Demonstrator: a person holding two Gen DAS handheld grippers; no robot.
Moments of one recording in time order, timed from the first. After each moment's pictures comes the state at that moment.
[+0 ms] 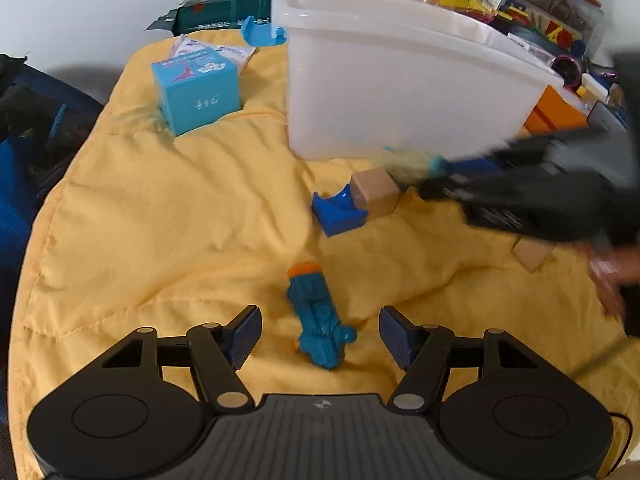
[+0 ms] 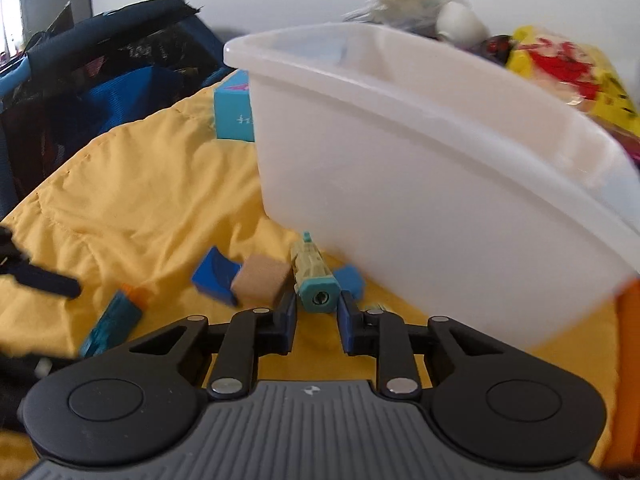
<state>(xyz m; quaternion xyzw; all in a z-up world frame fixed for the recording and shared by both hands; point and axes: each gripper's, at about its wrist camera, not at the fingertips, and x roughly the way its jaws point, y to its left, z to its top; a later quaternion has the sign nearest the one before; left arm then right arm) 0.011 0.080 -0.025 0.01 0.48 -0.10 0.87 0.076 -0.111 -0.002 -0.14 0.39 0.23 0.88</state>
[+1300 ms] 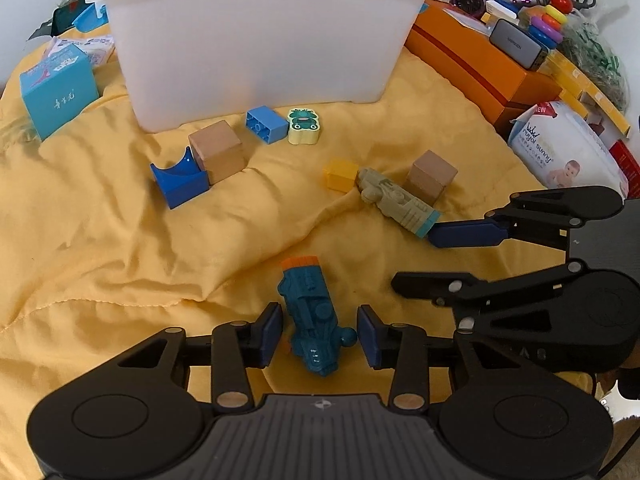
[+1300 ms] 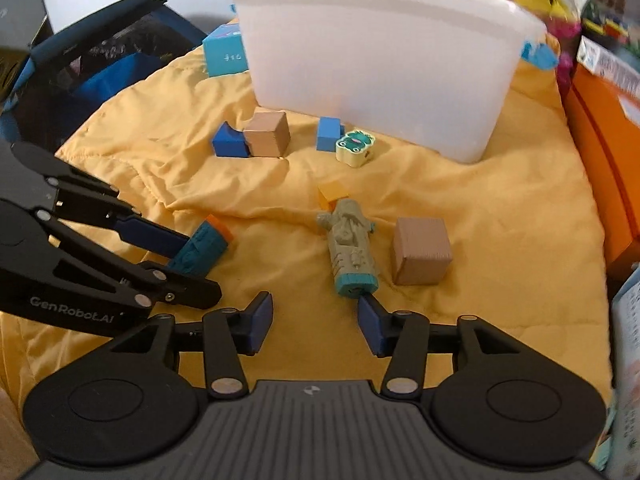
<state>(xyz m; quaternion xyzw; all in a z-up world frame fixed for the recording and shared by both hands) -0.002 0.017 -0.044 0.05 0.51 -0.23 0.83 -0.002 -0.158 -0.027 -0.06 0.45 0.20 0.87</state>
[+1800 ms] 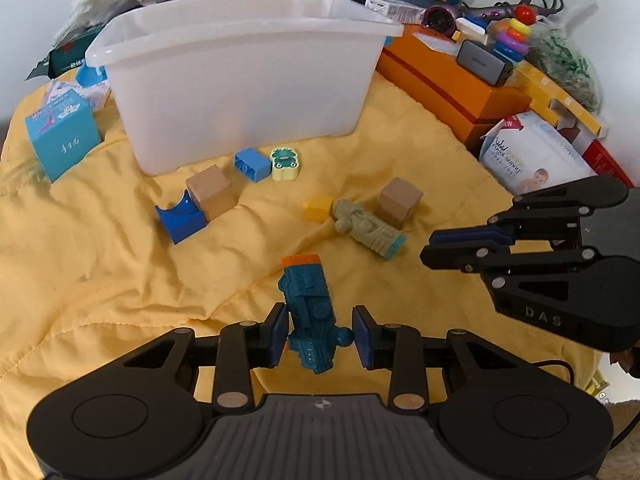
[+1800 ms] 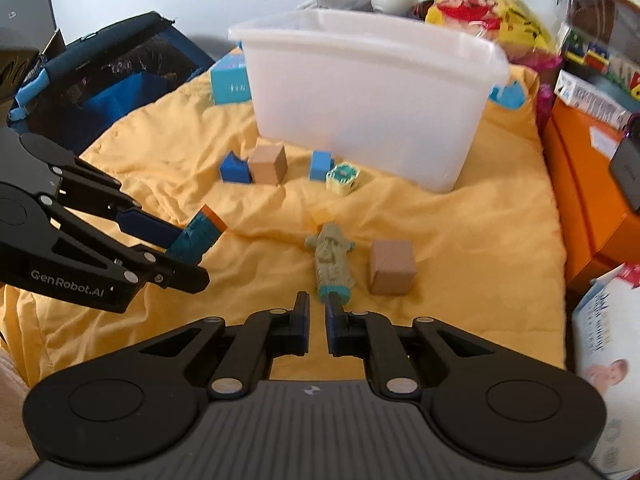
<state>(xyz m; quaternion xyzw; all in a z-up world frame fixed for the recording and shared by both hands) -0.018 0.017 -0.009 0.06 0.47 -0.25 0.84 -0.024 -0.170 0.011 -0.08 0.41 0.20 0.89</state>
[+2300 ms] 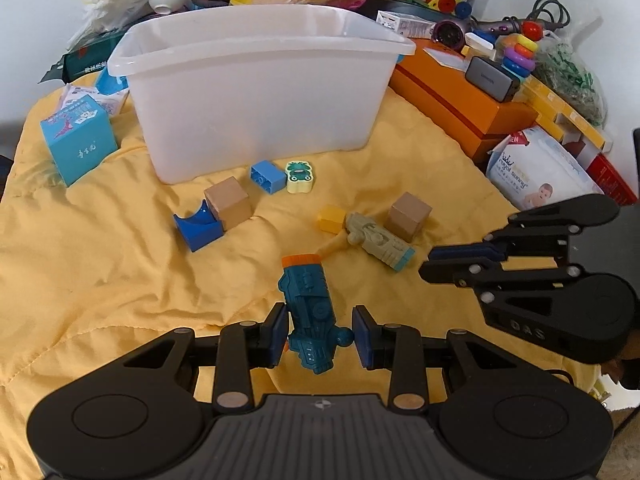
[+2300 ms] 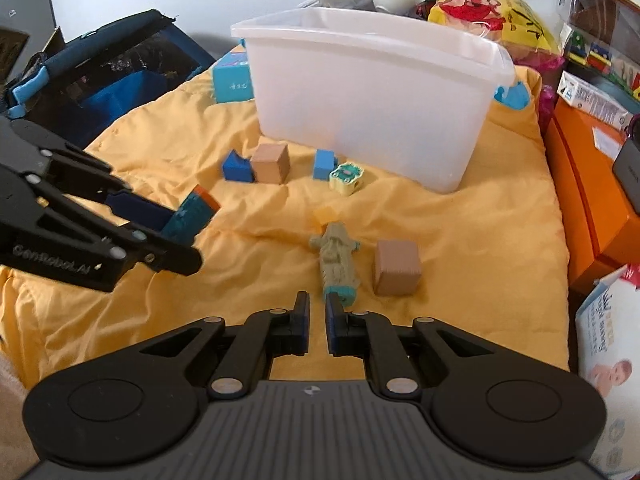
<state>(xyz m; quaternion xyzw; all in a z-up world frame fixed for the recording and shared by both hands) -0.019 0.025 -0.003 0.05 0.46 -0.23 0.85 -0.015 -0.161 0.003 -0.09 0.42 0.19 0.89</state>
